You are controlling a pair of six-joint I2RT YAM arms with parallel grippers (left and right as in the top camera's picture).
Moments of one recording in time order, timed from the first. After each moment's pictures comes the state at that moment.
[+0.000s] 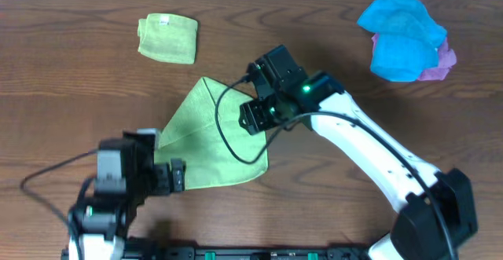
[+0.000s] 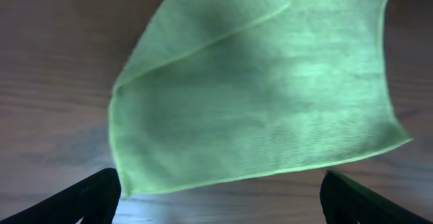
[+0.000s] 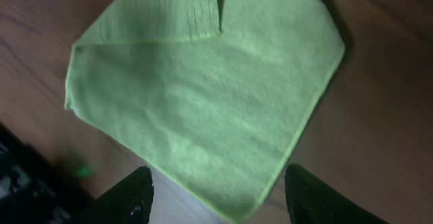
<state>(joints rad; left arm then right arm) -0.04 0.81 0.65 -0.89 0.22 -0.12 0.61 1.69 1.37 -0.85 -0.30 0.25</state>
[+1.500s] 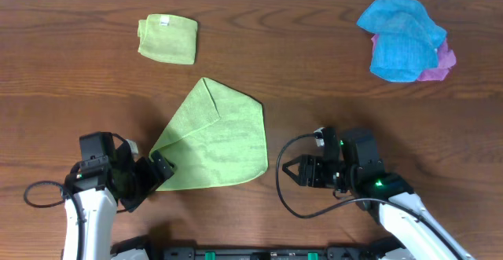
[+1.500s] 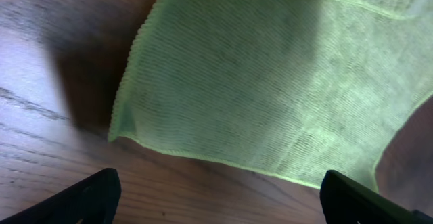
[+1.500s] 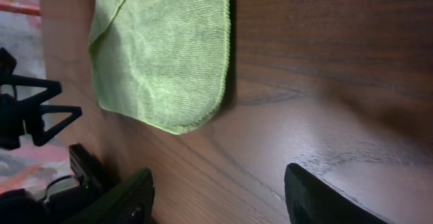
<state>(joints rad) 0.28 1.07 0.54 -0.87 0.41 -0.39 0.34 1.11 0.41 -0.26 -0.61 0.57</state>
